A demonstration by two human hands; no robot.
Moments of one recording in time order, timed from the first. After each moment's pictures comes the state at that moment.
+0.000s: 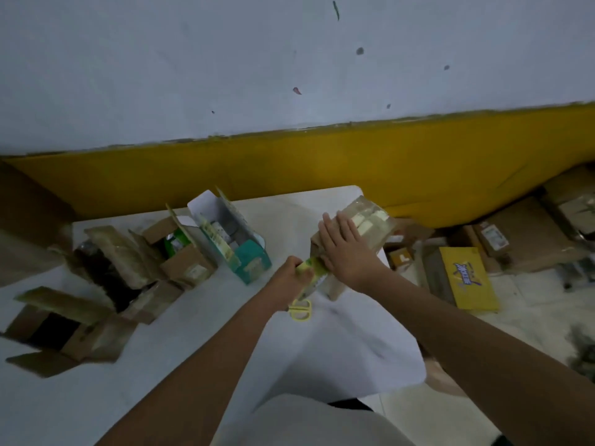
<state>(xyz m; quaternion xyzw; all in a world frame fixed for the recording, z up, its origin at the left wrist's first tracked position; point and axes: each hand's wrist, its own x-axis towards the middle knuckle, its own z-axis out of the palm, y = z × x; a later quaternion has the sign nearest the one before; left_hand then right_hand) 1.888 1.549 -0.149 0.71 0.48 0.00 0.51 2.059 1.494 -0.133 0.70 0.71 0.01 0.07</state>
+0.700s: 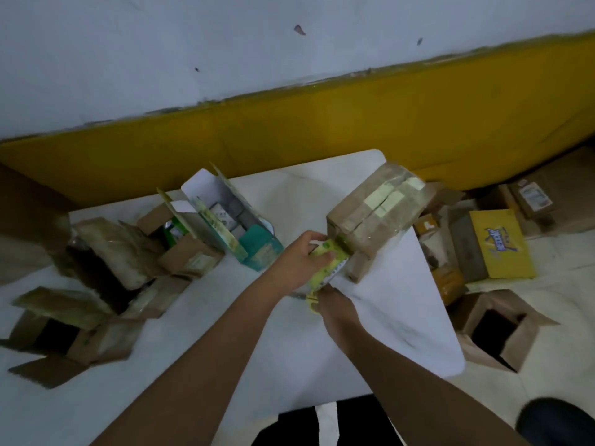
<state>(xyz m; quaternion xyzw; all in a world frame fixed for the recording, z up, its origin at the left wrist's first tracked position) 1.897 1.580 -0.168 0.66 0.44 0.00 0.61 1.961 1.455 -0.306 0.75 0.61 -0.25 0.05</state>
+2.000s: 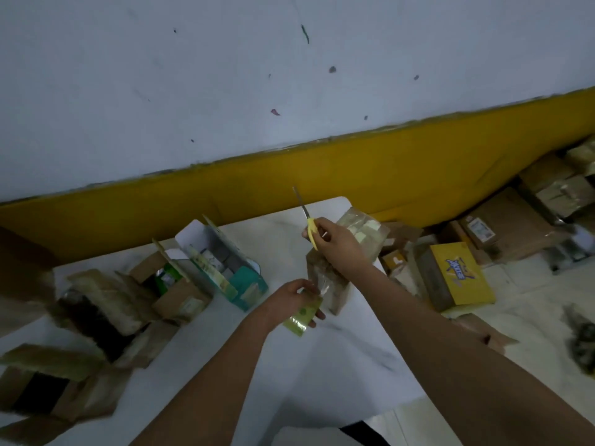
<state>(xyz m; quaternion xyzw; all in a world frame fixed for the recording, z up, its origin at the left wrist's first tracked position) 1.892 1.567 -0.133 0.54 0.41 -0.09 0.73 2.054 1.534 -0.096 0.77 0.45 -0.27 -0.36</state>
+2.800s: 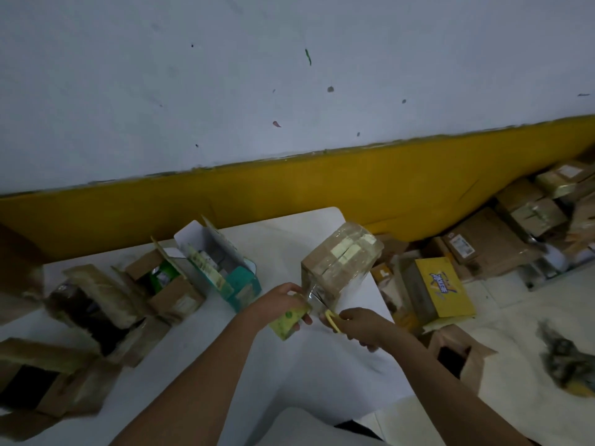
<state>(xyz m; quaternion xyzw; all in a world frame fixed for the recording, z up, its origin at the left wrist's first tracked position) 1.876 1.562 -0.128 0.59 0.42 -0.11 0.69 2.020 1.412 -0.100 0.80 0.31 -0.50 -0.08</state>
